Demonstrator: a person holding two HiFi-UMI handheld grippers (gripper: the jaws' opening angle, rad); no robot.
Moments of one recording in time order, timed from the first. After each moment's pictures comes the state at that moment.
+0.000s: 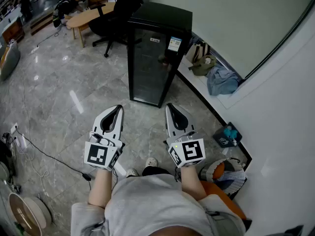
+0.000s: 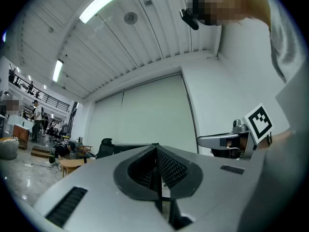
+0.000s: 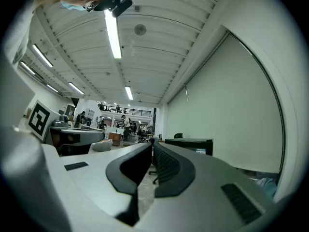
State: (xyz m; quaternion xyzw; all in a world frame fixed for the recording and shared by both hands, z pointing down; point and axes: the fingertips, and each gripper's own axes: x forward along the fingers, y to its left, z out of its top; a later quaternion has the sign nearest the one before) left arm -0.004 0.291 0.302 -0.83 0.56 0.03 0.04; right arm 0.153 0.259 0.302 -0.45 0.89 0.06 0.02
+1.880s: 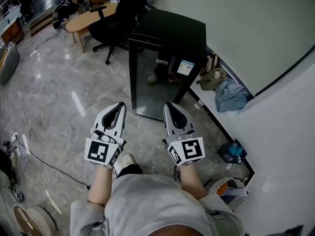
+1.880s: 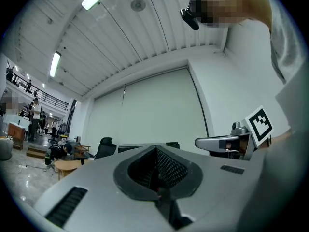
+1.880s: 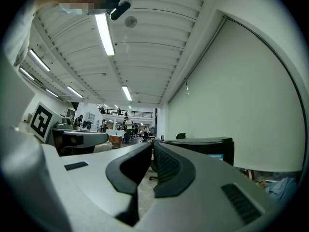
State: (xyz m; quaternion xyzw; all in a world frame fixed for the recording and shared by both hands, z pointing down) left arm -0.061 0.081 0.305 -0.83 0.55 0.02 0.03; right arm 0.084 0.051 0.307 -0.44 0.90 0.04 0.04
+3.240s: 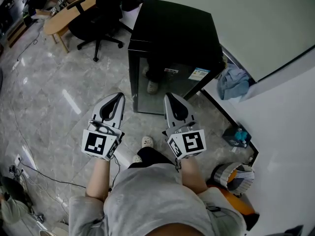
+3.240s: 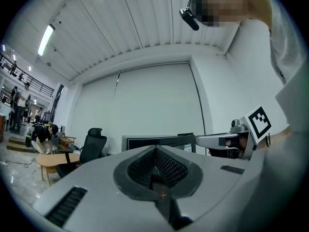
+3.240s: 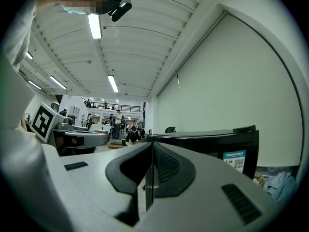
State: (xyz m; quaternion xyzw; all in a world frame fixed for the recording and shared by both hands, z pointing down) left arm -0.134 -0.110 0.331 -0.87 0.48 0.01 0.00; right arm 0.014 -0.110 0.339 -0.51 0.86 0.01 0.01
